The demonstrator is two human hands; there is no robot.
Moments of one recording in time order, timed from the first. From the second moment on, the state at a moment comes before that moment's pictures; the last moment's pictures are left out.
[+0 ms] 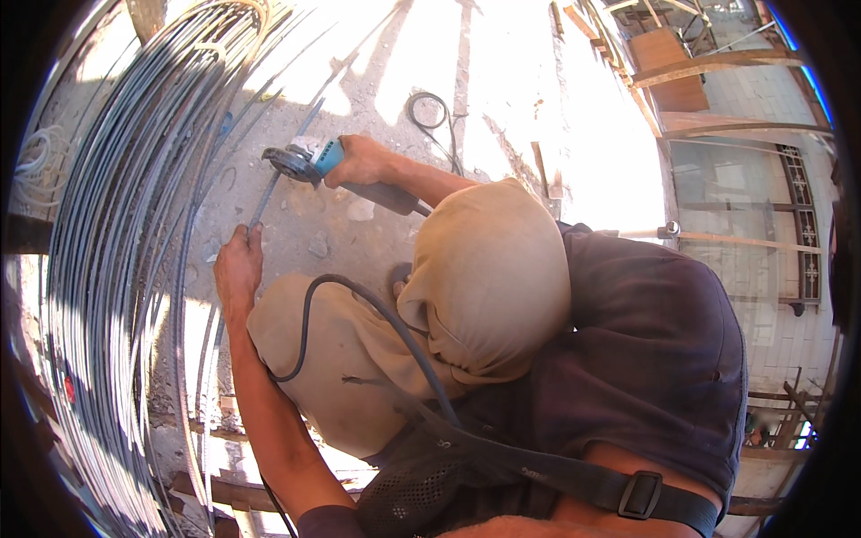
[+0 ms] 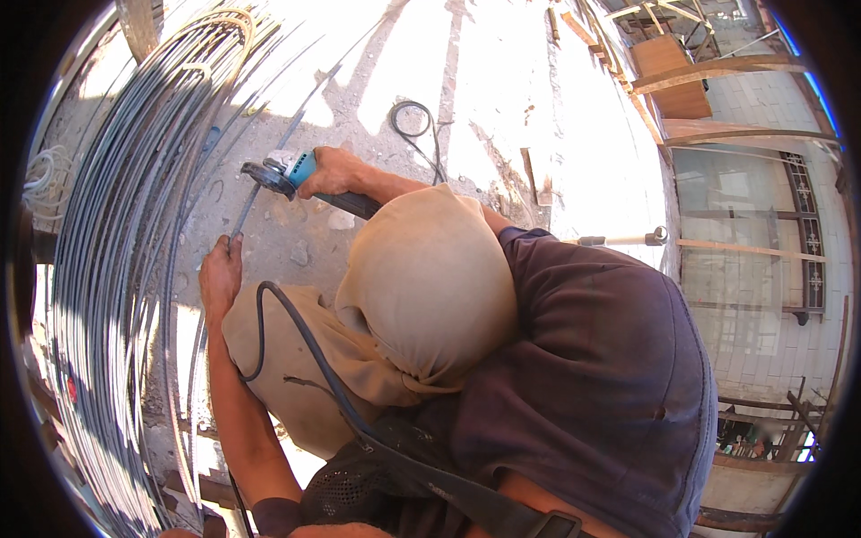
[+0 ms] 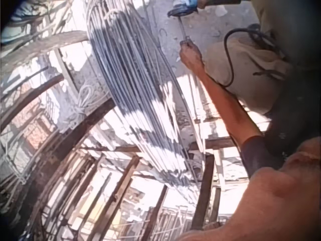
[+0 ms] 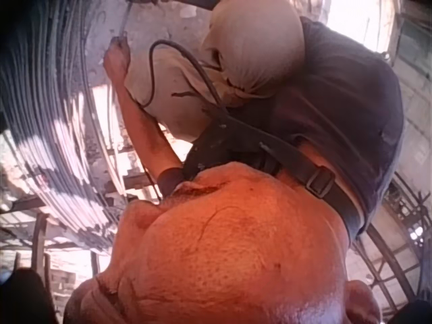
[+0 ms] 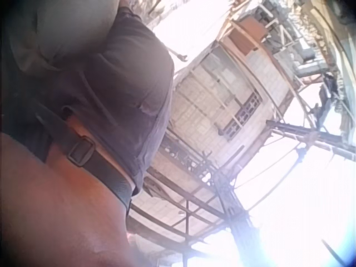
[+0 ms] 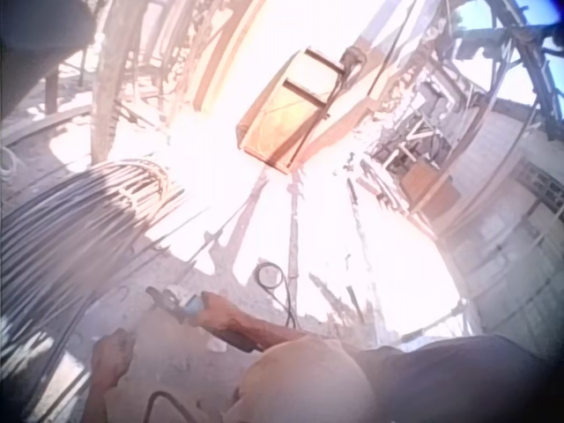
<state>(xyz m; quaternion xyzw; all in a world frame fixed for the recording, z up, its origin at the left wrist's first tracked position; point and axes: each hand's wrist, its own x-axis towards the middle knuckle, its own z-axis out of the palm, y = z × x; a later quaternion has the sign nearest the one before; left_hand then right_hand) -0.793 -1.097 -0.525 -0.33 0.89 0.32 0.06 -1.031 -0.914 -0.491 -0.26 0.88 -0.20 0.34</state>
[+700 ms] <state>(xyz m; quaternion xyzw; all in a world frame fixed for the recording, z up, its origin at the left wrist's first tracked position) -0.791 -1.102 -0.524 -0.33 0.88 0.33 0.10 -1.031 -0.931 -0.491 -0.27 0.88 -0.18 0.35</state>
